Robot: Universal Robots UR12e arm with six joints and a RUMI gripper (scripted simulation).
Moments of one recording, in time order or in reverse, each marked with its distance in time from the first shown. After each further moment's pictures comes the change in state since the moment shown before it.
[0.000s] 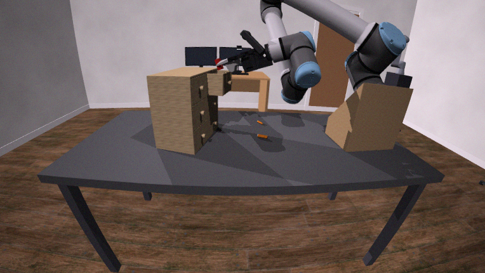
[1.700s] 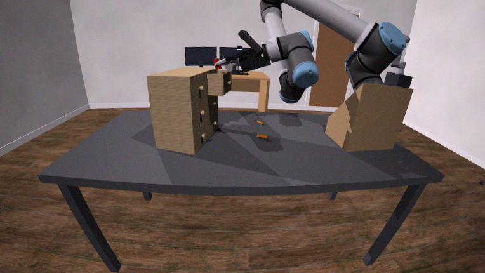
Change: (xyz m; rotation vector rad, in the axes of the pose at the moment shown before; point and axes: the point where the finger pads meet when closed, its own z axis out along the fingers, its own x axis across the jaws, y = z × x) arm 0.000 -0.003 0.008 0.000 0.000 0.000
